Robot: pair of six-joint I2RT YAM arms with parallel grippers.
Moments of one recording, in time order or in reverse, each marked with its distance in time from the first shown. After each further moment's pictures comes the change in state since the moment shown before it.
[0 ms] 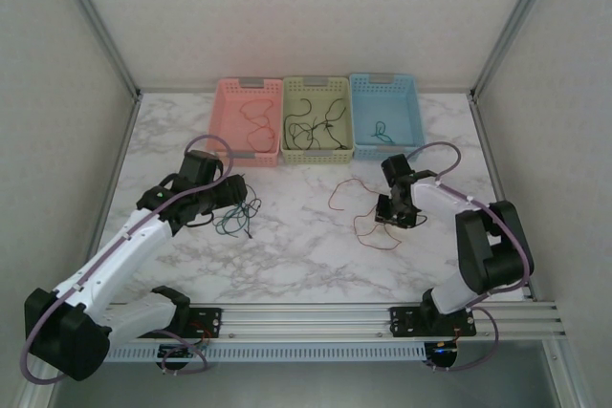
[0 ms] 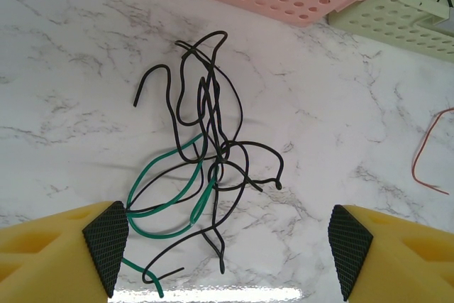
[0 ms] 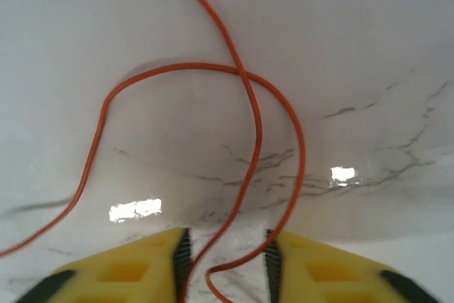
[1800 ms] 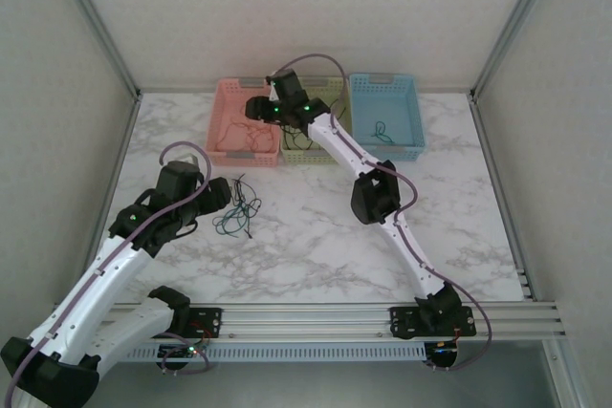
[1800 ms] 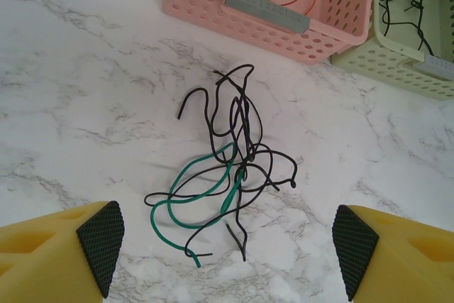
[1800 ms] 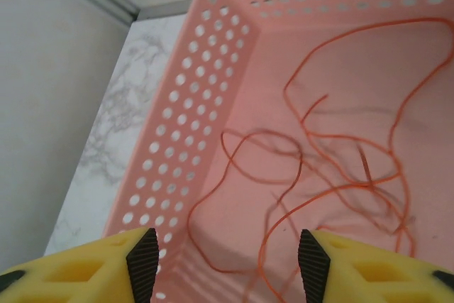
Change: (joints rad) left arm 0.000 -0.216 0.003 -0.119 -0.106 -0.016; right arm 0.337 1.144 1.882 0.079 -0.236 0.066
